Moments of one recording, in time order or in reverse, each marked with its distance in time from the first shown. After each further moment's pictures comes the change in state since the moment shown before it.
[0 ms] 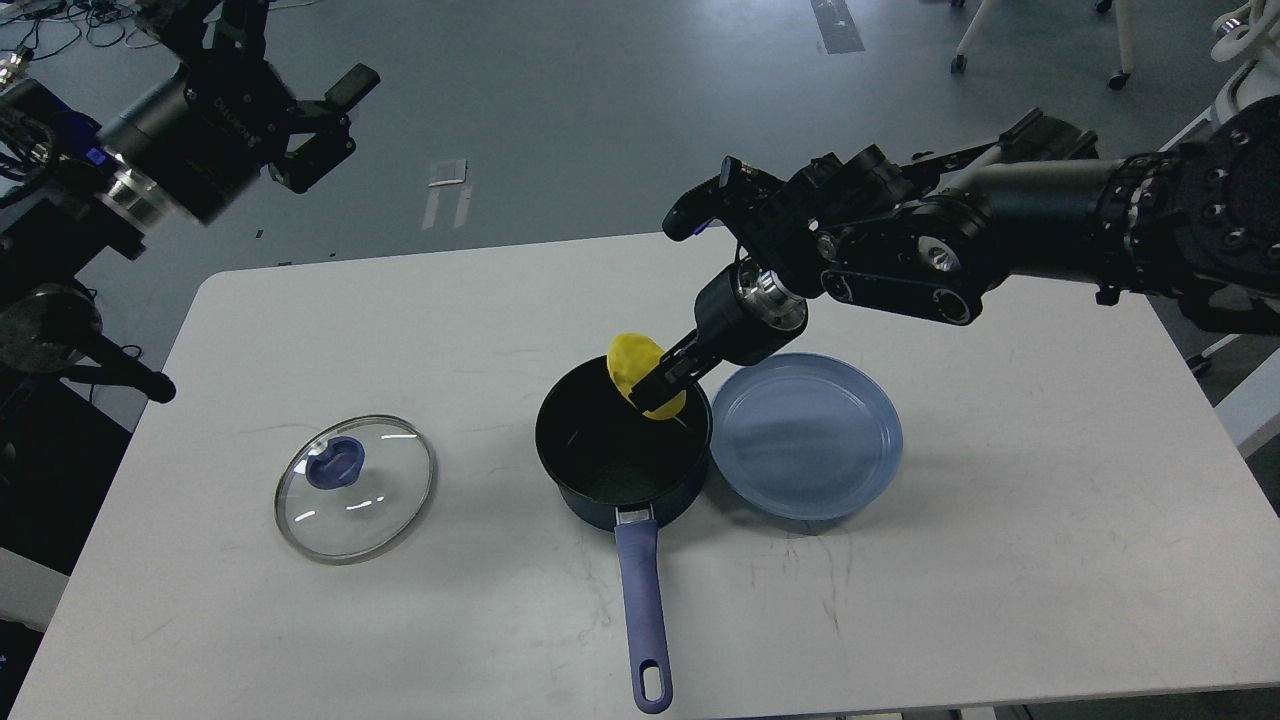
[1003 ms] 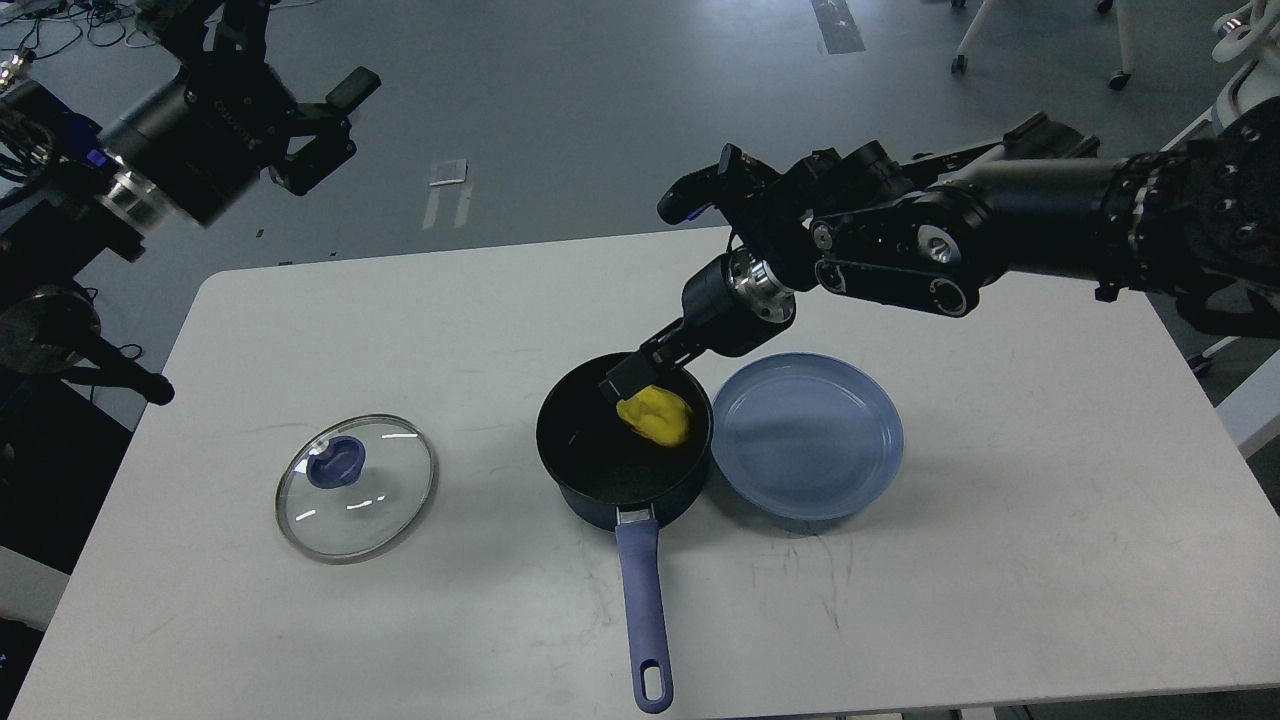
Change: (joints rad) left arm 0.008 0.002 0.001 0.000 0.000 -0.011 0.000; right arm 0.016 -0.090 0.112 0.001 0.107 0.000 0.000
